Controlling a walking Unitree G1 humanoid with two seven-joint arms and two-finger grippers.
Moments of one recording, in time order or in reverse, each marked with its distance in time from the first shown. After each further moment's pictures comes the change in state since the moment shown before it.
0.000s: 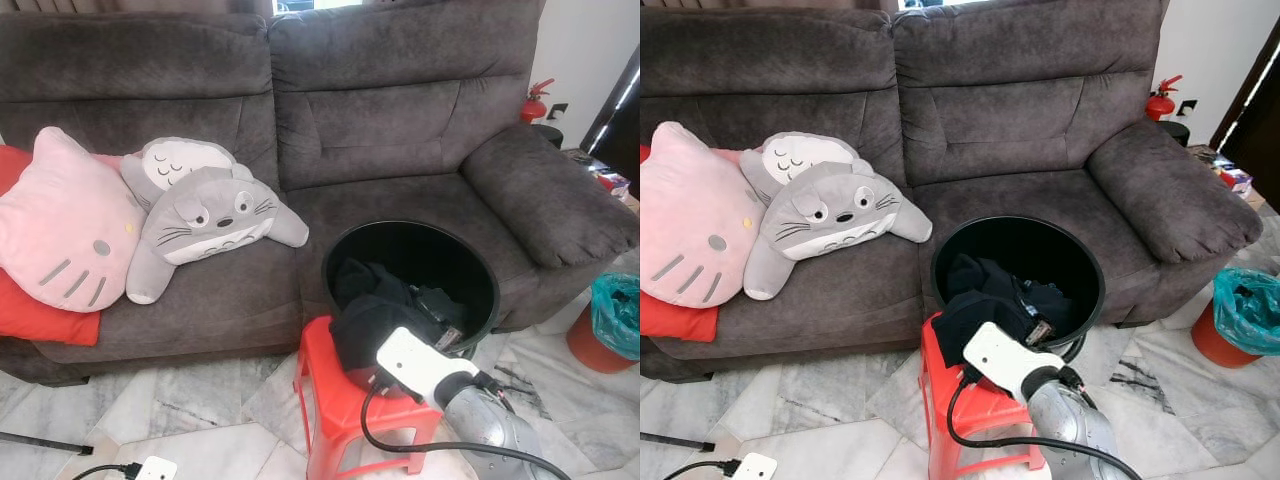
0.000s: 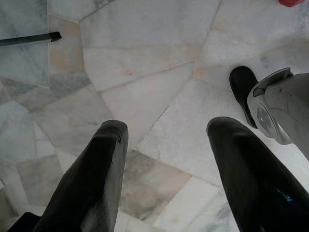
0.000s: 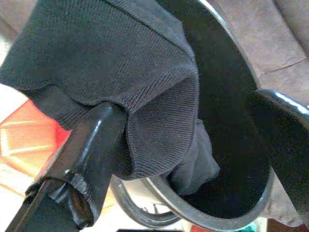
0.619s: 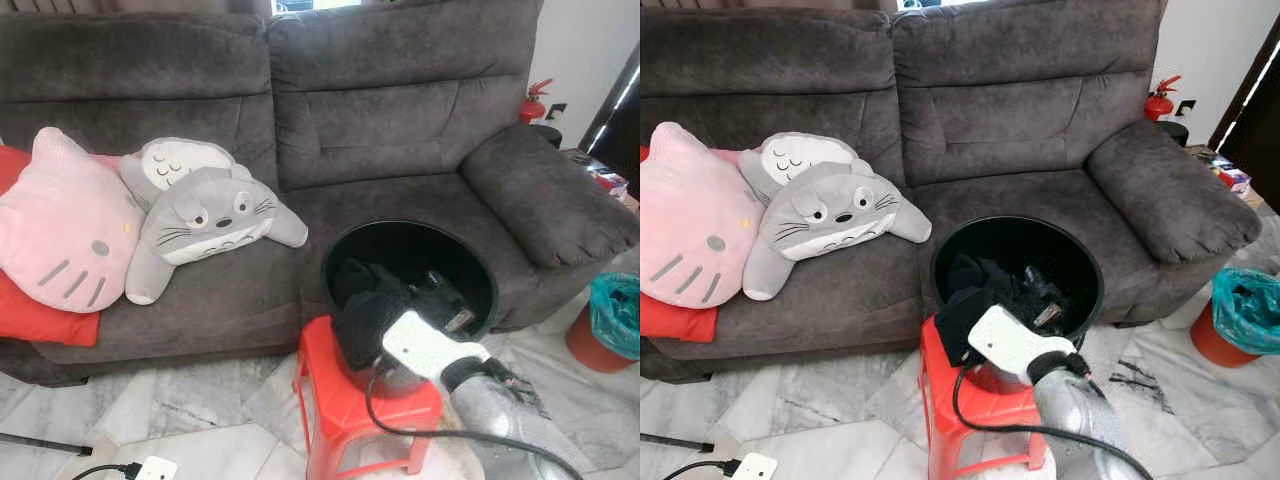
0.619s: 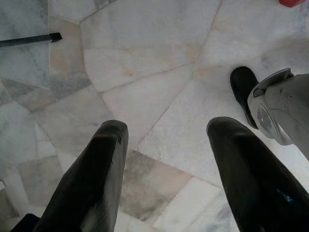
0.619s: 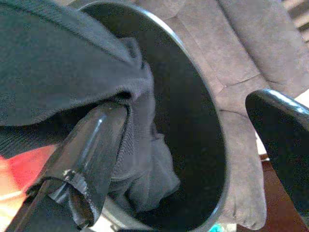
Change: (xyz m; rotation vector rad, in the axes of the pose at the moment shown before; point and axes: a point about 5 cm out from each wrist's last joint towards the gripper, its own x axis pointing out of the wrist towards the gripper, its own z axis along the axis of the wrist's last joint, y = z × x) left arm 0.000 0.000 0.000 0.001 0.000 0.002; right arm 0.002 -0.014 0.005 -0.050 -0.051 -0.114
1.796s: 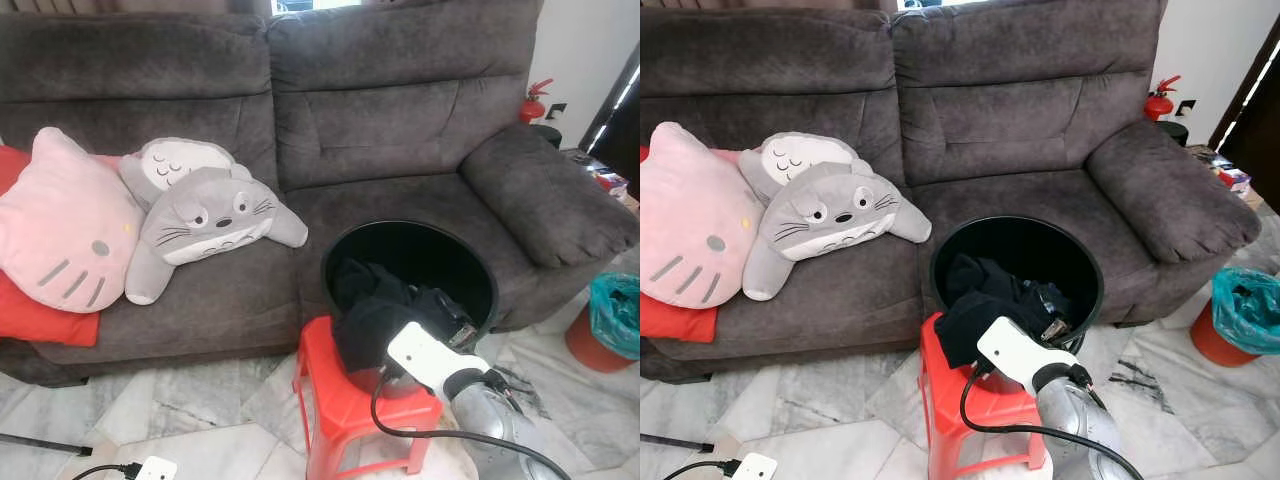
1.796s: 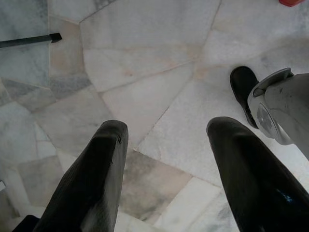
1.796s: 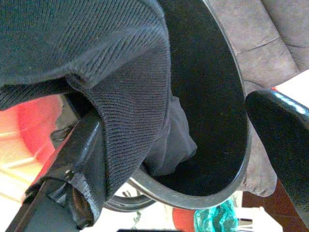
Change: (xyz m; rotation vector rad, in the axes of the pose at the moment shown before) left arm 0.000 0.000 0.000 0.002 0.001 0.000; right arm 0.005 0.012 -0.021 0.020 0.135 0.032
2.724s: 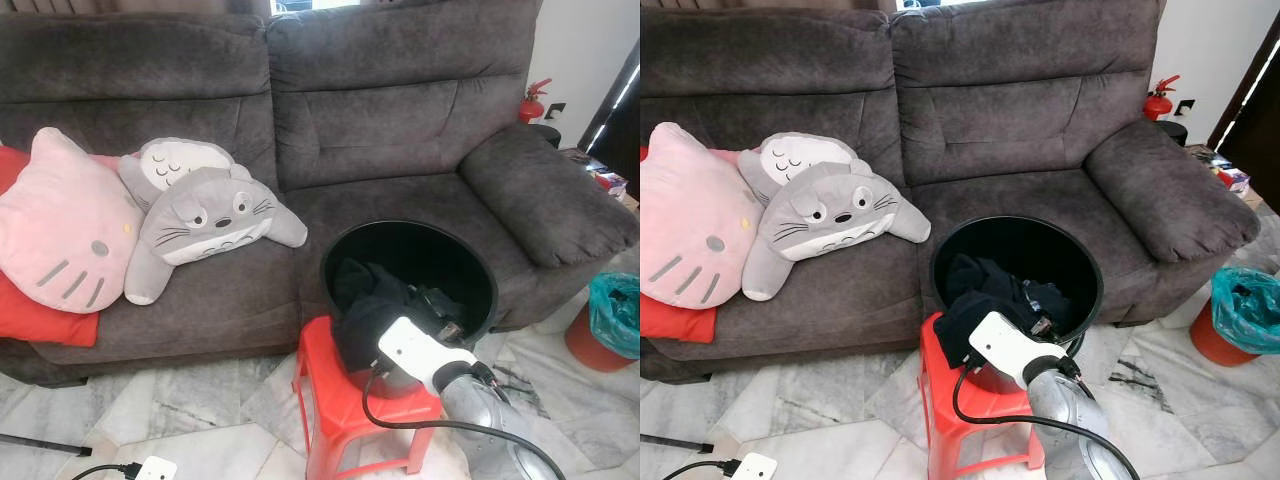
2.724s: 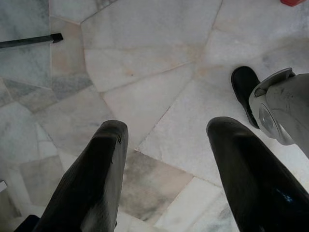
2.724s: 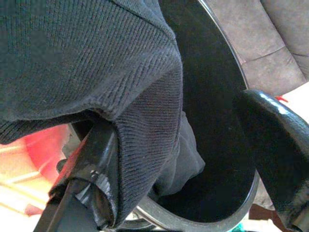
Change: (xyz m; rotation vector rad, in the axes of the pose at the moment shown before) left arm 0.000 0.000 0.000 0.002 0.000 0.005; right arm 0.011 0.003 0.007 0.013 -0.041 0.013
